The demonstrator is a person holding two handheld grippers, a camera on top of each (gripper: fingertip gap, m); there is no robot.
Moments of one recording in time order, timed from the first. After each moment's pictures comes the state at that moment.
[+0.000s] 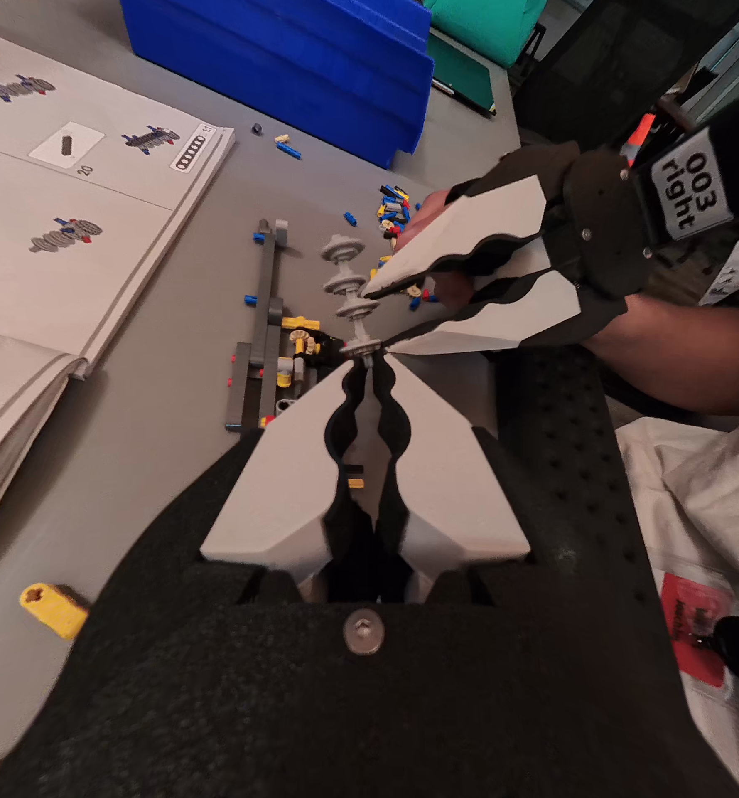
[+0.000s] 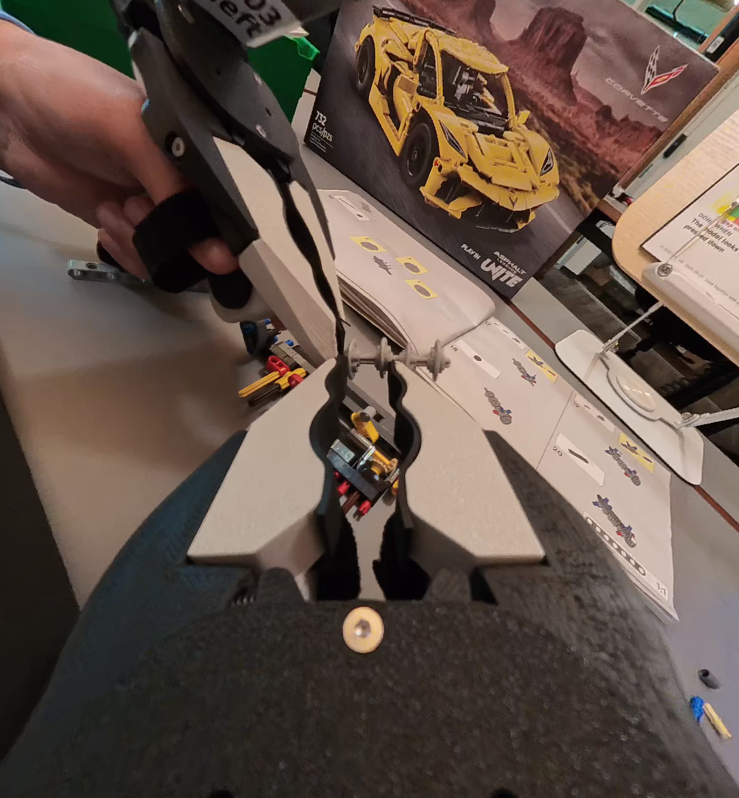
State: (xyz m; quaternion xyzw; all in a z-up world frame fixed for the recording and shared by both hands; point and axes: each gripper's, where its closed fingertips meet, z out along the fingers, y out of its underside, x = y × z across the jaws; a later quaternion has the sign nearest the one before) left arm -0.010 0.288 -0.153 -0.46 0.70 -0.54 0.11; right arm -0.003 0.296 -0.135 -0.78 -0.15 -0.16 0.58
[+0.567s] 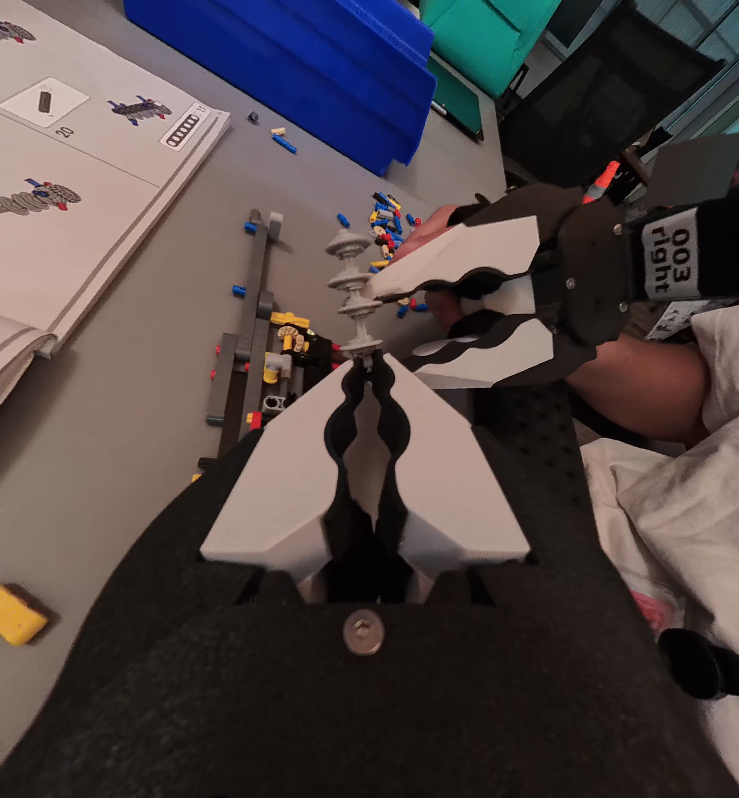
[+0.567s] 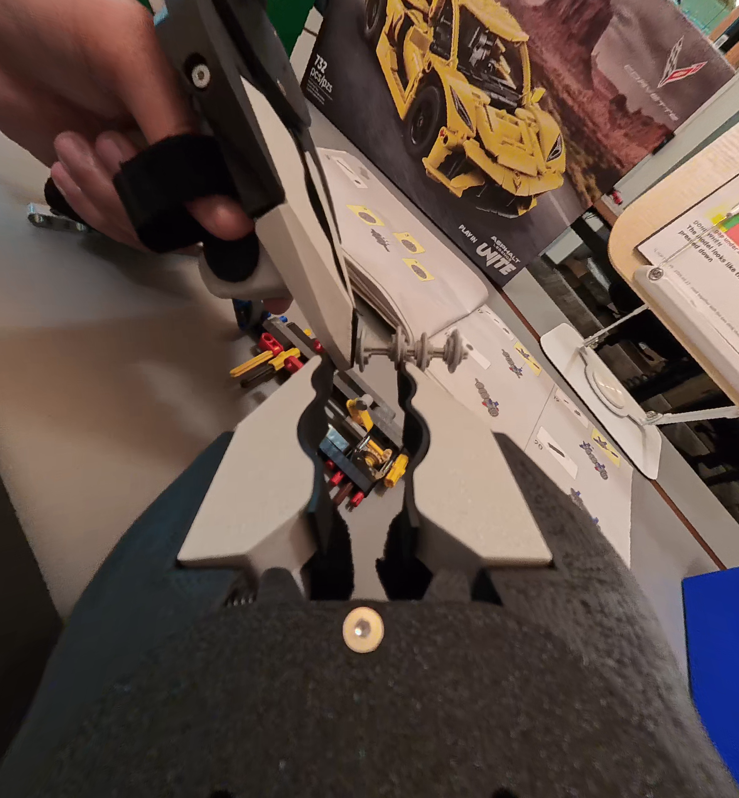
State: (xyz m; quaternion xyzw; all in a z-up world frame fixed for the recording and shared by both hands) left arm -0.010 0.285 -0.151 -0.49 0.66 -0.56 0.07; right arm -0.002 0.299 -0.146 -0.80 -0.17 -0.20 0.54
